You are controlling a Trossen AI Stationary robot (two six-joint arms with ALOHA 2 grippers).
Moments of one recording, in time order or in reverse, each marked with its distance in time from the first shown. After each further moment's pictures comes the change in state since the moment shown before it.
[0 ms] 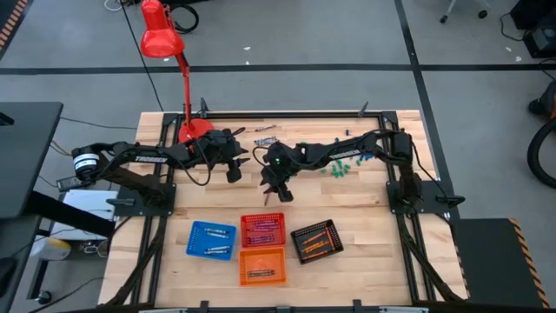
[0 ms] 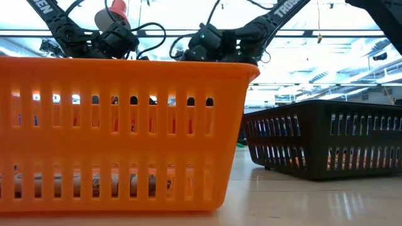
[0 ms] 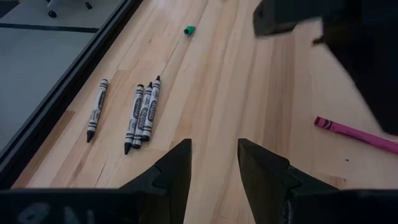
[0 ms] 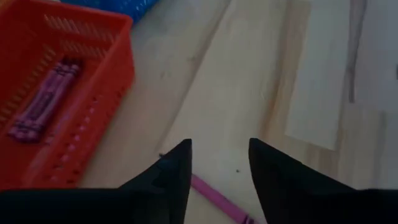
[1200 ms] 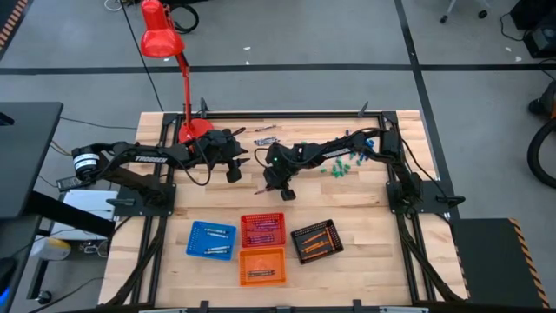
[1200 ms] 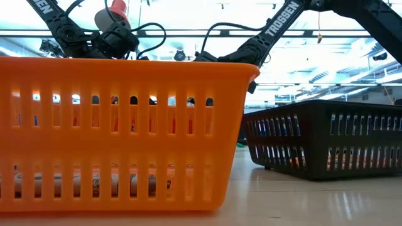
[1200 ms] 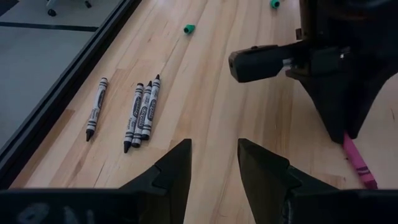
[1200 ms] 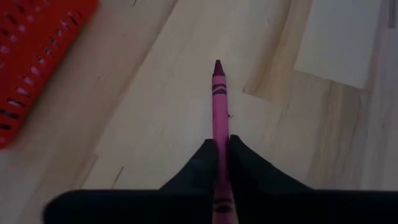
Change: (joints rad) left arm 0.000 0.000 0.000 -0.004 0.000 -0.002; right arm -0.064 0.115 0.003 -0.047 0.004 -0.093
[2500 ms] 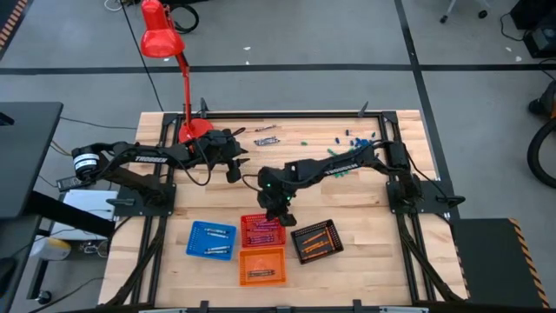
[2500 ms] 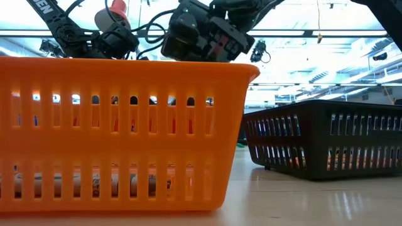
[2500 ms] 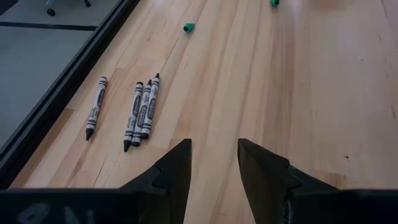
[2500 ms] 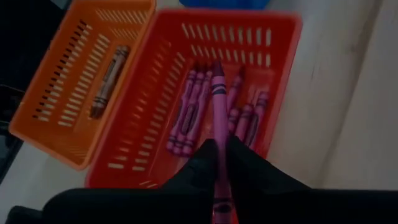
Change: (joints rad) left arm 0.000 0.000 0.000 -0.005 0.000 0.005; right arm 0.233 -0.062 0.191 -0.279 -0.125 0.308
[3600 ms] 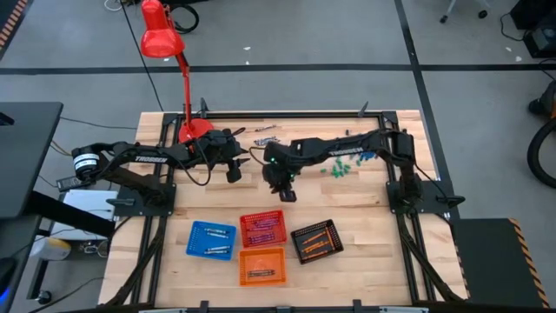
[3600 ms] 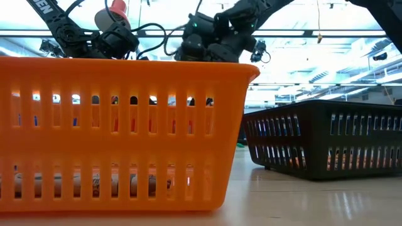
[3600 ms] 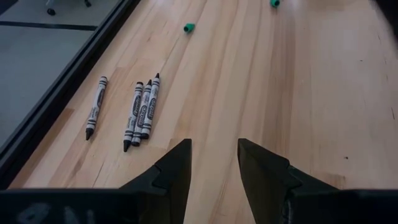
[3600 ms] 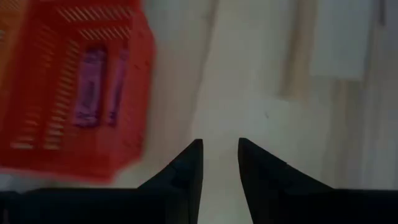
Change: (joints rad) left arm 0.000 0.000 0.000 0.001 0.000 -0.005; right arm -0.146 -0.067 -0.007 -0.121 0.157 -0.060
